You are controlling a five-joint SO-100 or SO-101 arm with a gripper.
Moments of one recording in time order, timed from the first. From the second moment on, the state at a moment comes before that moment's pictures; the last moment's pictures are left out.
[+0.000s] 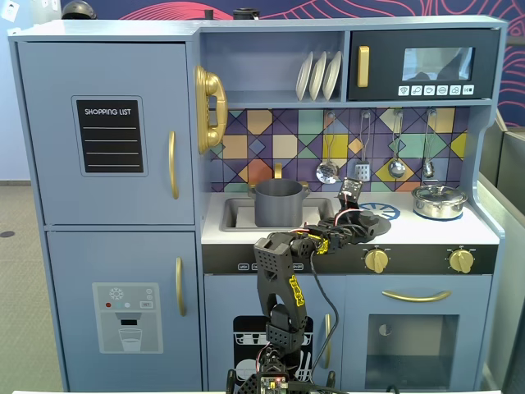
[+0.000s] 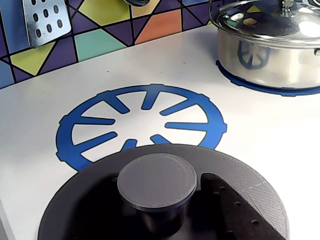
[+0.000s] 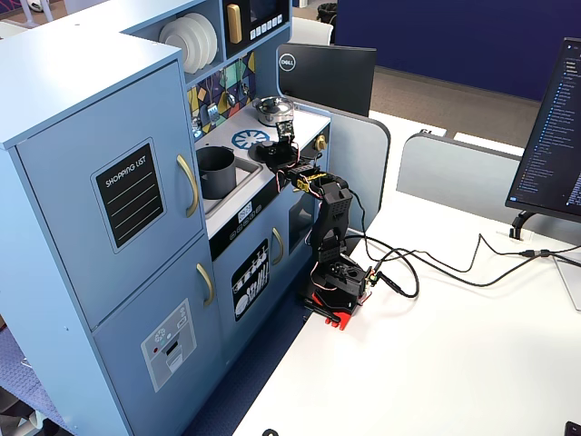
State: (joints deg) arm 34.0 103.5 120.1 -17.4 -90.3
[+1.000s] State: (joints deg) arm 17.1 118.8 100.2 6.9 -87.7
